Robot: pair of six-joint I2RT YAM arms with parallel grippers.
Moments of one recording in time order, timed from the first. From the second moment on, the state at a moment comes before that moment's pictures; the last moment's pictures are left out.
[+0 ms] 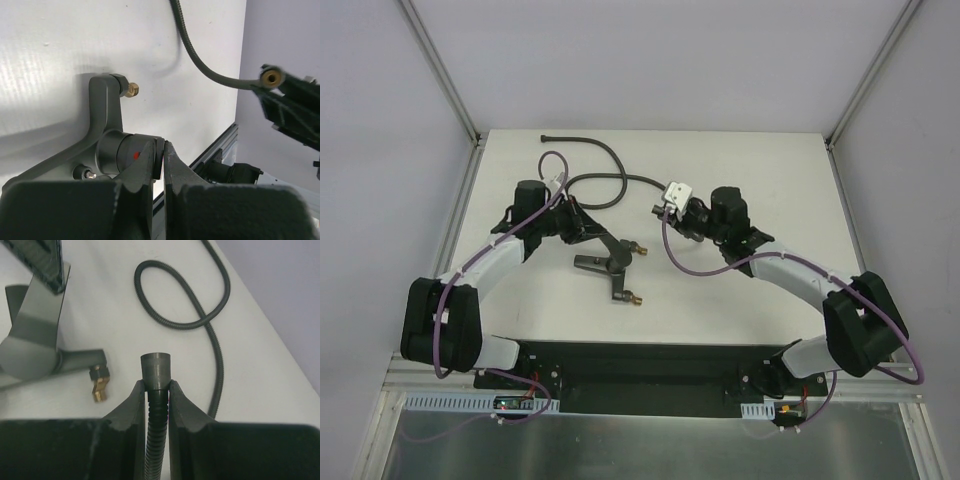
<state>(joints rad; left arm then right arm) -0.22 1.38 0.79 -0.06 0.68 -0.77 0.59 1.43 0.87 0.30 -0.40 -0.47</state>
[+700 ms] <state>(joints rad) -0.09 1.37 0.98 -0.50 0.48 -0.54 0.75 1.37 0.59 0.39 -0.29 -0.38</state>
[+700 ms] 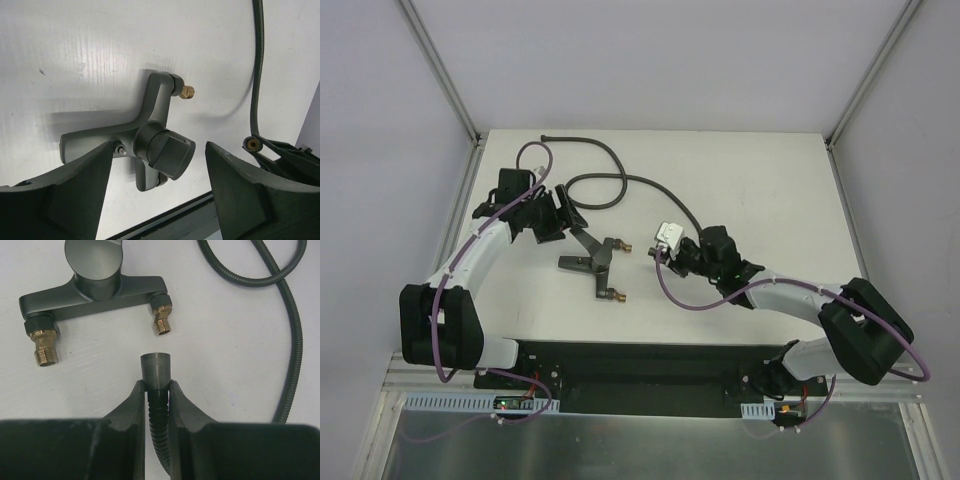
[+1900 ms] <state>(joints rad) -0.50 1.93 1.56 -0.93 0.04 -0.44 0.76 1.29 0.41 0.61 -0.19 -0.28</state>
